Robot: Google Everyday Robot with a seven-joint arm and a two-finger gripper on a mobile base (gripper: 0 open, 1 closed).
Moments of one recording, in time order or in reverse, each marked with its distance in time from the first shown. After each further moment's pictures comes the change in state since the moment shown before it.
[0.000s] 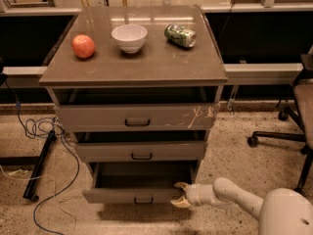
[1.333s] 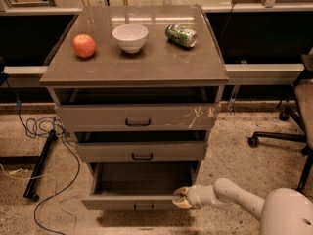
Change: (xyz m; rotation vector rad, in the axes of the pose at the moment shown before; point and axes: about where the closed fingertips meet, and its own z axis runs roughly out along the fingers) arm -0.005 0.000 -0.003 0.000 0.000 0.000
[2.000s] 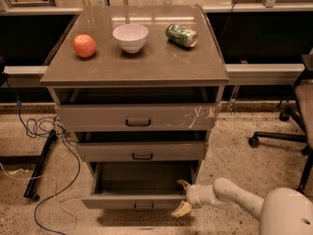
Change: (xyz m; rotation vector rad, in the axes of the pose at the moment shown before) arm 0.000 0.000 0.000 0.000 0.000 0.000
